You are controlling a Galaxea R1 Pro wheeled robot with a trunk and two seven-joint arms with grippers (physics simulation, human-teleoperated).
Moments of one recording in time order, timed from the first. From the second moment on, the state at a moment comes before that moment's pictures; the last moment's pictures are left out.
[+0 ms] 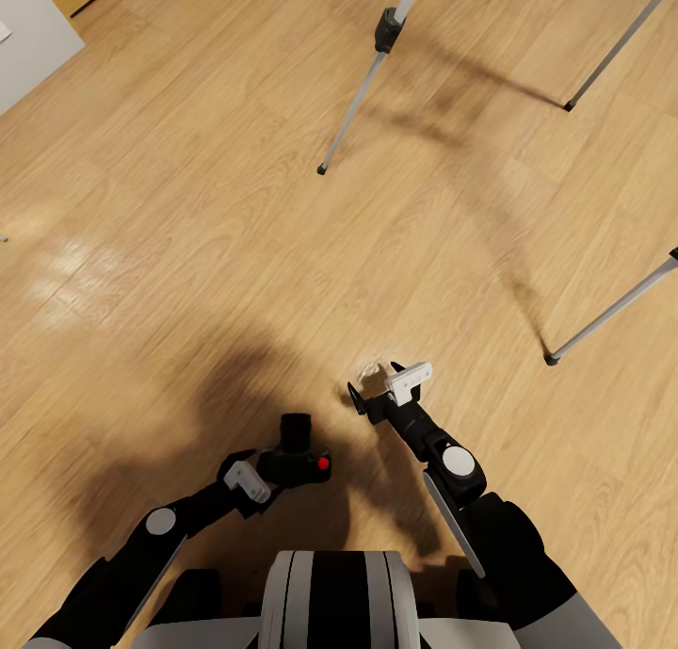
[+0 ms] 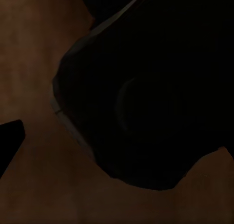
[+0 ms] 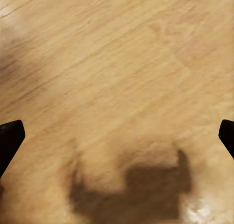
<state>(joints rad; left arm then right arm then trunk) -0.42 0.21 -0.27 -1.04 -0.12 -0.05 -0.49 -0.52 -0.03 0.38 -1.40 0.00 0.13 0.09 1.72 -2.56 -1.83</state>
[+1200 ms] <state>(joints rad) -0.42 0.20 -0.37 -1.08 -0.12 -0.05 -0.49 -0.52 -0.03 0.38 -1.40 0.00 0.13 0.09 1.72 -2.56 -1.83</state>
